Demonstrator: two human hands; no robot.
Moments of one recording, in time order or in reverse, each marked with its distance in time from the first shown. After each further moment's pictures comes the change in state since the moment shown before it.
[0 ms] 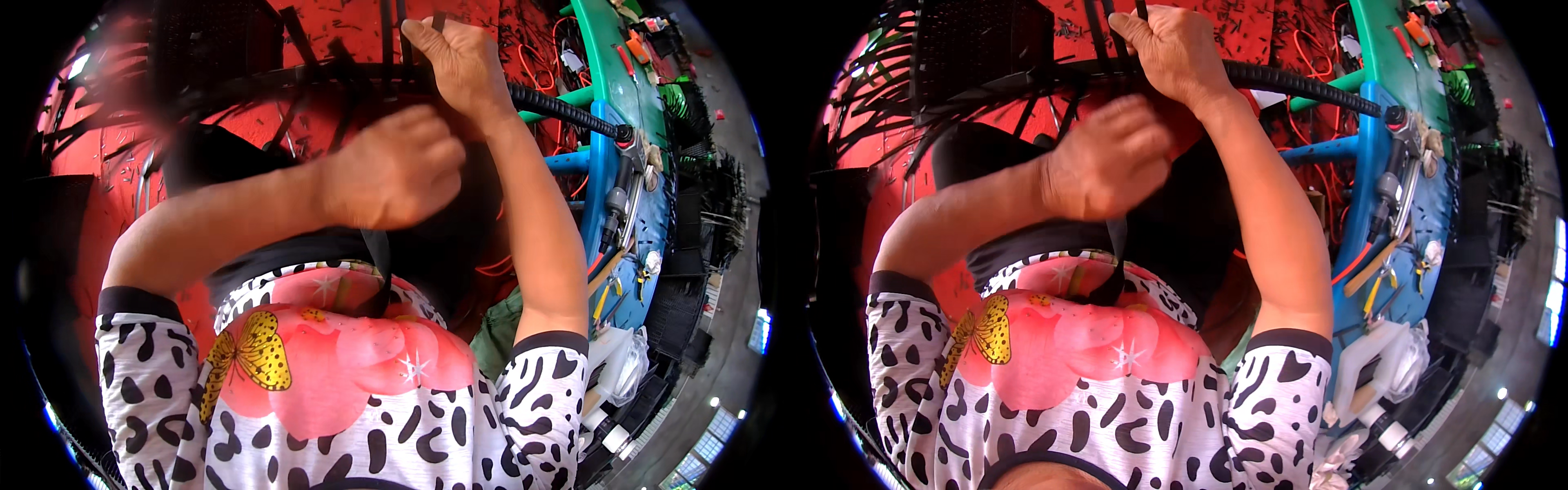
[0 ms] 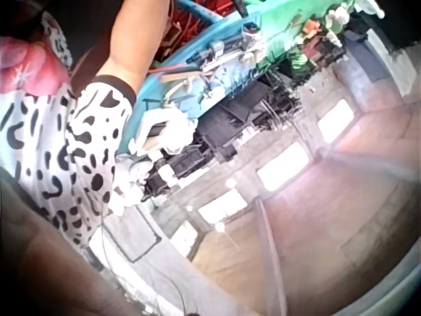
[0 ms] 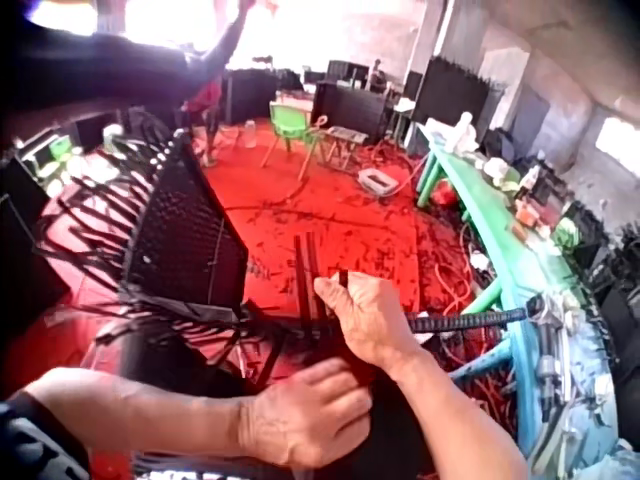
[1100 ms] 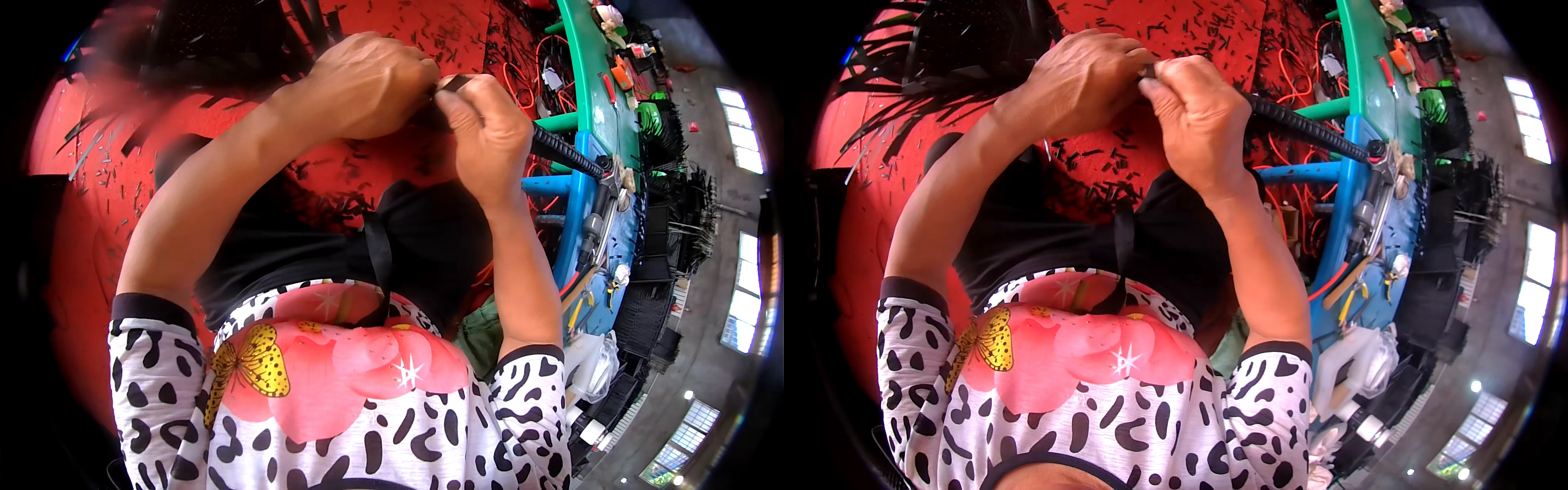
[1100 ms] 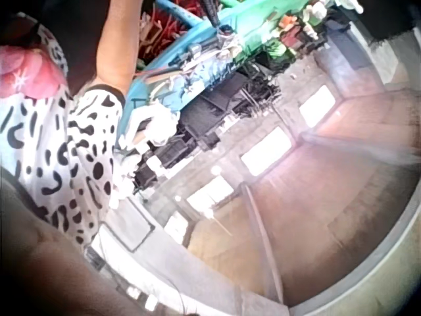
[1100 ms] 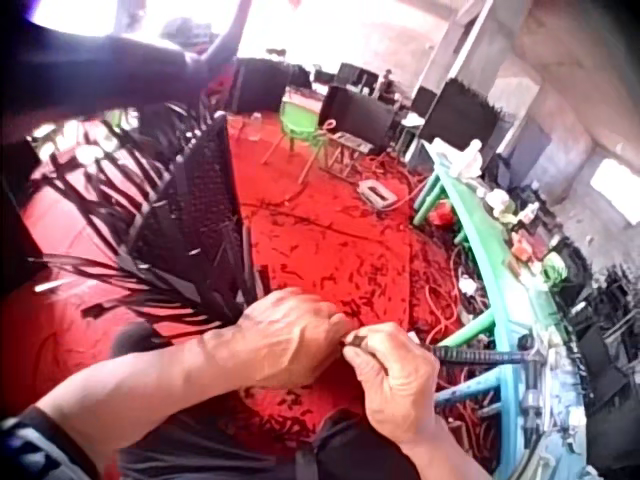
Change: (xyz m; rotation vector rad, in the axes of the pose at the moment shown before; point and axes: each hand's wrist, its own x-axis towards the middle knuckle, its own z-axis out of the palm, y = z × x) left_hand 0.010 -0.089 -0.044 0.002 -0.252 -0.478; right_hand -0.023 -0.040 0.002 -0.041 0.252 -0.202
